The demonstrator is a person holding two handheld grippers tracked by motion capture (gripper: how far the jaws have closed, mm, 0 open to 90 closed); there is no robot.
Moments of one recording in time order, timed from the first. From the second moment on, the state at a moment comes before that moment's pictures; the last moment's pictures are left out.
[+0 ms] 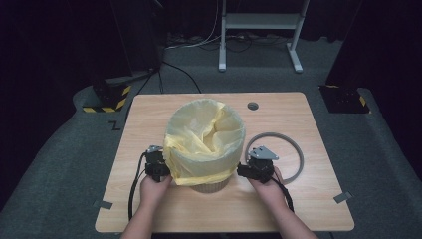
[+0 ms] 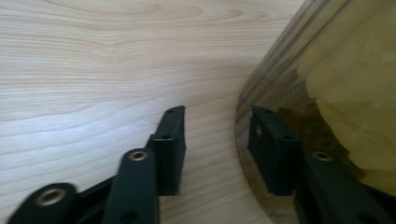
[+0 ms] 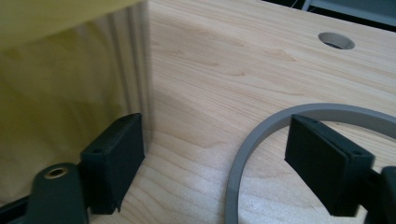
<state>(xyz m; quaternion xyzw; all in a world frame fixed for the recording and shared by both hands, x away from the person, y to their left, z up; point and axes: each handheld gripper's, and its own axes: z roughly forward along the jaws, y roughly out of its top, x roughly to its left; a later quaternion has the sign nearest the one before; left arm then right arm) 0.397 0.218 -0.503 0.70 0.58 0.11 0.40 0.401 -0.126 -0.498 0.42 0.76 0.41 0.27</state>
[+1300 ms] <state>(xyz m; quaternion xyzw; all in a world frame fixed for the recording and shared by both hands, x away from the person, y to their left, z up) 0.354 0.229 -0.529 0.71 0.58 0.25 0.31 0.471 -0.238 -0.468 0.55 0.80 0.20 0.13</state>
